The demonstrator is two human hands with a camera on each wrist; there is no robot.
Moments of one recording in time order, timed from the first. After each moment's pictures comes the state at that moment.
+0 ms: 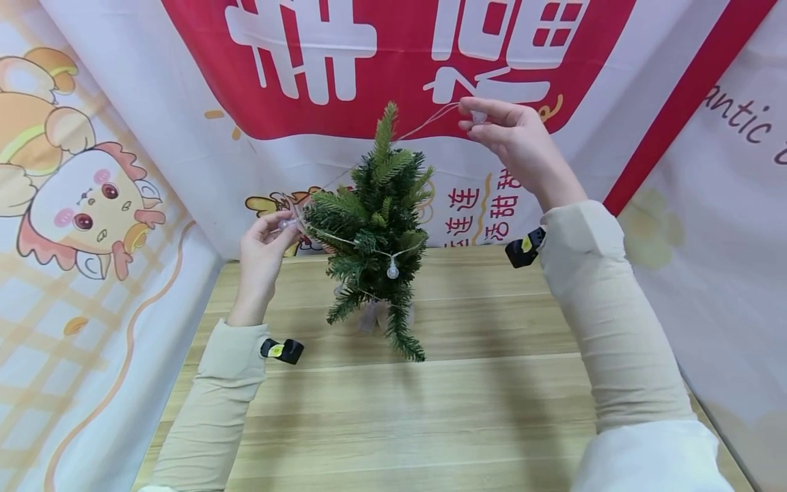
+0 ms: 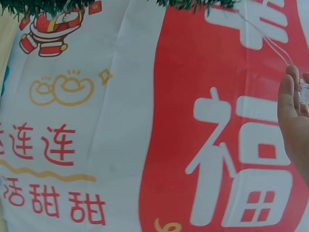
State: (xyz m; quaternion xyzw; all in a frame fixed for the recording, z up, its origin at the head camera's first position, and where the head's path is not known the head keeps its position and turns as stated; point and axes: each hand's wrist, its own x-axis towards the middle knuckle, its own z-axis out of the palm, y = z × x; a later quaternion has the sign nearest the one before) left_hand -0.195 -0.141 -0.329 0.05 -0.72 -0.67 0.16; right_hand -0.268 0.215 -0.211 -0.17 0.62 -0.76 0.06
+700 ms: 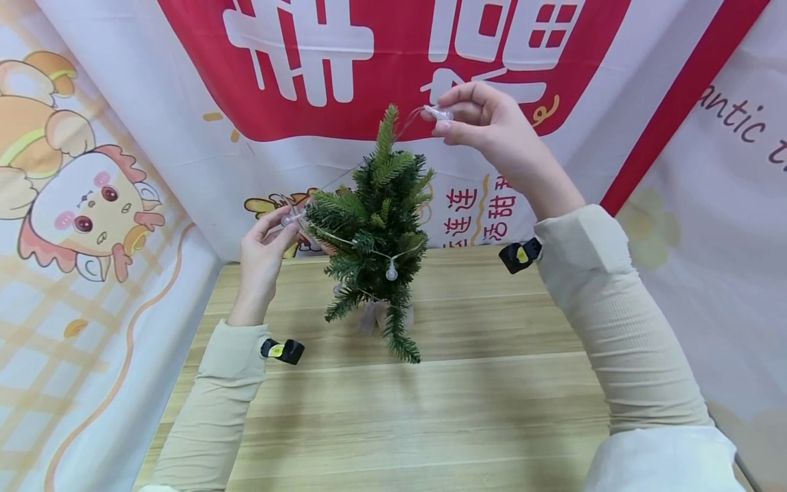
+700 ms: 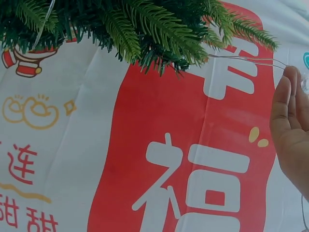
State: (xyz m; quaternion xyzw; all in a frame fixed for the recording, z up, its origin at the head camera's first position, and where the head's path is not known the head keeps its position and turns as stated) left_hand -0.194 -0.140 -0.328 0.04 -0.71 -0.68 0.15; right_hand -0.236 0.190 -0.180 -0.22 0.74 -0.64 0.01
